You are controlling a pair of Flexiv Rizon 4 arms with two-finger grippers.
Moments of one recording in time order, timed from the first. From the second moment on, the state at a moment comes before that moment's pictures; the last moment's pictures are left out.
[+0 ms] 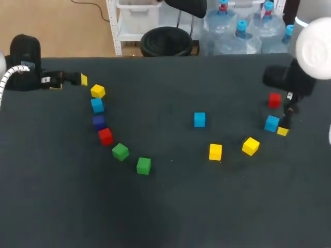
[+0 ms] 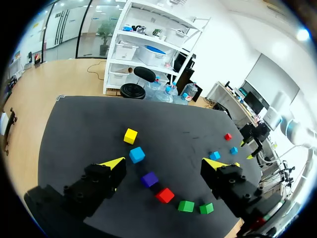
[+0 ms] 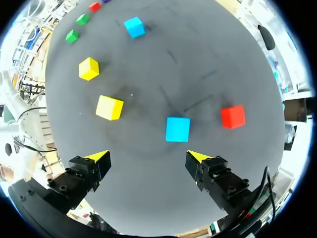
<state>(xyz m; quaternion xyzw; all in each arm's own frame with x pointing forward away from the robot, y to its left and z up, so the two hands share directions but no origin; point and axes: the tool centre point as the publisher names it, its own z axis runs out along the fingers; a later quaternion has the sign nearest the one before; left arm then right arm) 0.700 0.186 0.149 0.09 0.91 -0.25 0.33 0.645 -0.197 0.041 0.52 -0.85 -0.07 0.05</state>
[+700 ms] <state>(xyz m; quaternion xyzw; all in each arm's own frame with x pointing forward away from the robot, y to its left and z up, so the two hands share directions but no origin) 0.700 0.186 0.149 0.09 0.91 -0.25 0.33 0.692 -0.186 0.013 0.56 -0.82 -0.04 0.01</state>
